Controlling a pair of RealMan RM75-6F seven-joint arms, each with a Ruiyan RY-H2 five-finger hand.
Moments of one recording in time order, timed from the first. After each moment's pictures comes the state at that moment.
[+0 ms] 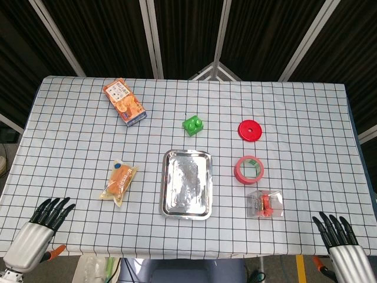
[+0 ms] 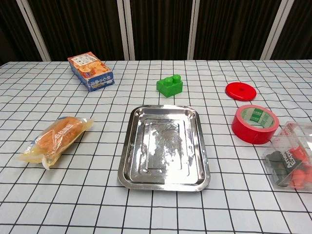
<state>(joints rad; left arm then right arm) 0.01 -1.10 0.17 -1.71 1.88 1.53 0.24 -0.17 -1.07 -0.14 -1.68 -1.84 1.65 -0.18</state>
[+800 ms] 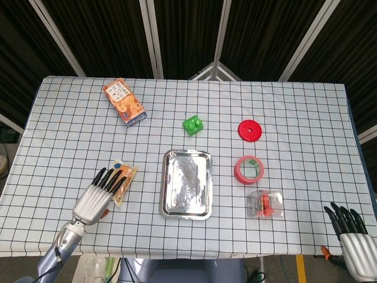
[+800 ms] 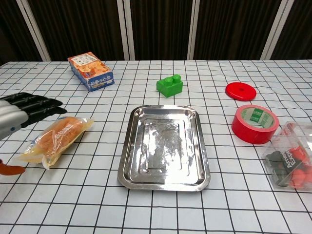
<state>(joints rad) -0.28 -1.45 -0.10 -1.64 1.59 1.09 0.68 -0.11 -1.03 -0.09 -1.69 -1.67 1.55 -0.07</state>
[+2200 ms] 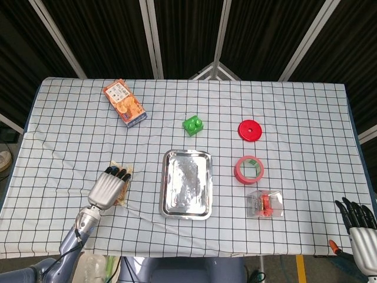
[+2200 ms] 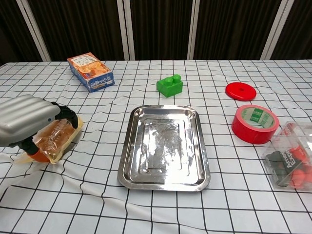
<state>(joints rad) -0.43 -1.58 -0.09 -1.51 1.42 1.12 0.66 -0.09 -1.02 -0.05 -1.69 -1.58 1.52 -0.06</state>
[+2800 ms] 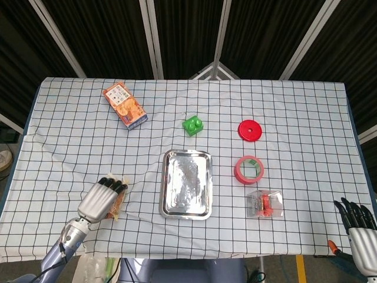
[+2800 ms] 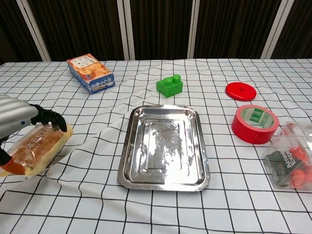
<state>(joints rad) -0.39 -1.41 0.01 -1.74 1.48 1.17 0.62 -0.09 -1.02 -0.06 -1.70 -1.59 1.53 -0.06</state>
